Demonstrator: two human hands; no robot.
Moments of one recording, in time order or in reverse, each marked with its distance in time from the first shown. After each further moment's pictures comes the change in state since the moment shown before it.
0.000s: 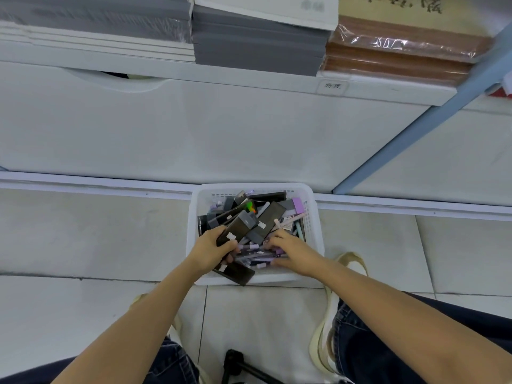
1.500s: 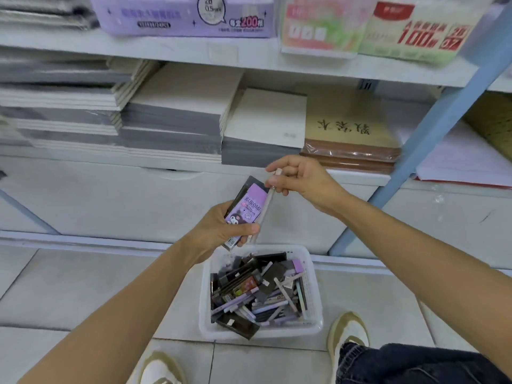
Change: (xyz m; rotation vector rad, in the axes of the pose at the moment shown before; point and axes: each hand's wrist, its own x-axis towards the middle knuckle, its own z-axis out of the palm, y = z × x) left_hand -0.055 0.183 -0.071 -0.299 -0.076 0.412; right_hand -0.035 -0.154 -0.257 0.697 0.464 -0.316
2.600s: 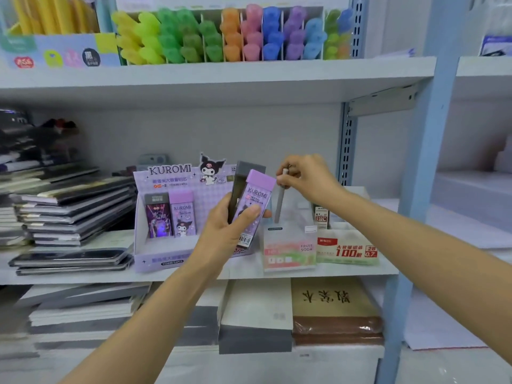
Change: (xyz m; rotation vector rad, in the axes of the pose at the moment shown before) left_hand 0.033 0.300 0.025 0.176 0.157 0.750; right_hand 0.091 -0.270 -0.122 -0.791 0.495 -0.518
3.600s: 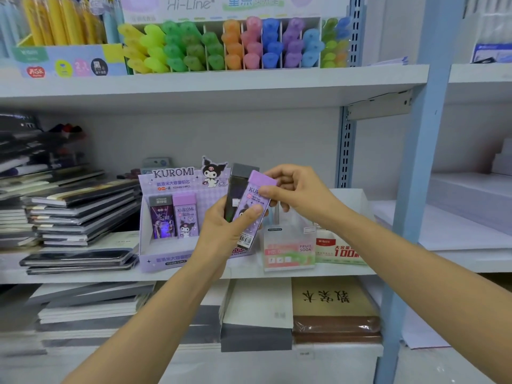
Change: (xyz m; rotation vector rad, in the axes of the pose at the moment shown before) left_hand -0.001 0.005 0.003 -0.083 0.137 -0.052; right_hand -0.039 -0.045 0.001 0.544 -0.134 0.041
